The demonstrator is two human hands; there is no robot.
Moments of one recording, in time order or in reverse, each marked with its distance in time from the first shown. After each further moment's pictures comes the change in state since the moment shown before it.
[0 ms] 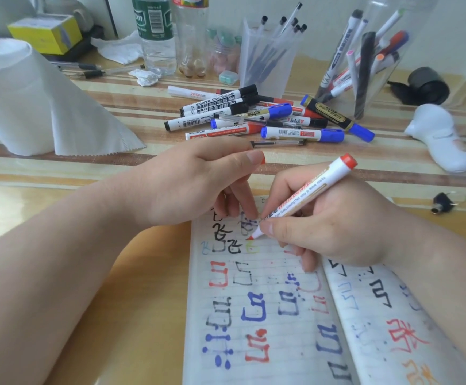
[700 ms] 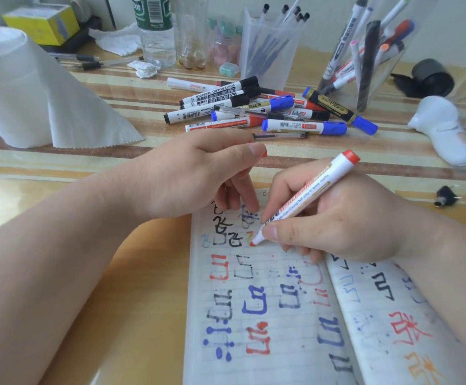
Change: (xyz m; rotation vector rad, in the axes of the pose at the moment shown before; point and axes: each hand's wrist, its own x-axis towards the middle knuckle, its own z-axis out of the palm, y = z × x) left_hand -0.002 0.006 0.003 -0.015 0.010 -0.001; right_hand -0.001 -0.001 0.000 -0.003 -0.096 -0.063
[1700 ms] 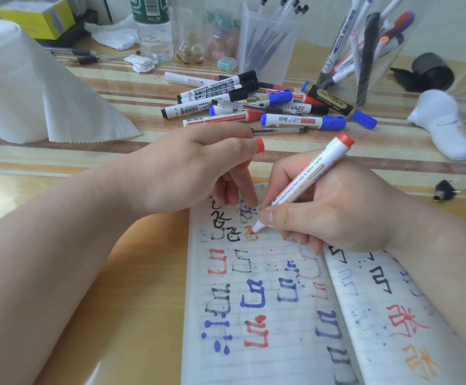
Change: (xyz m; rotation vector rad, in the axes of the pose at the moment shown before) left_hand 0.002 -0.004 0.000 -0.010 -0.017 0.026; right_hand 0.002 0.002 0.003 0.038 0.053 0.000
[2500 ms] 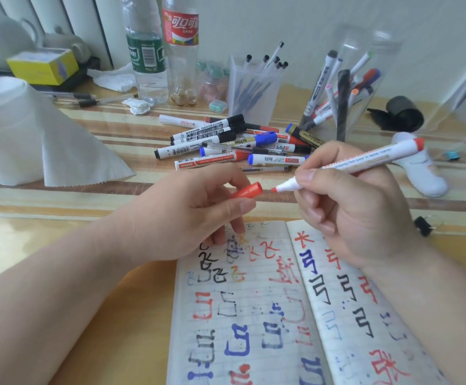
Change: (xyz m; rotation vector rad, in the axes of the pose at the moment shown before) left_hand 0.003 -0.015 0.002 0.183 0.104 0.159; right_hand 0.011 0.014 -0.021 0.583 0.408 -0.259
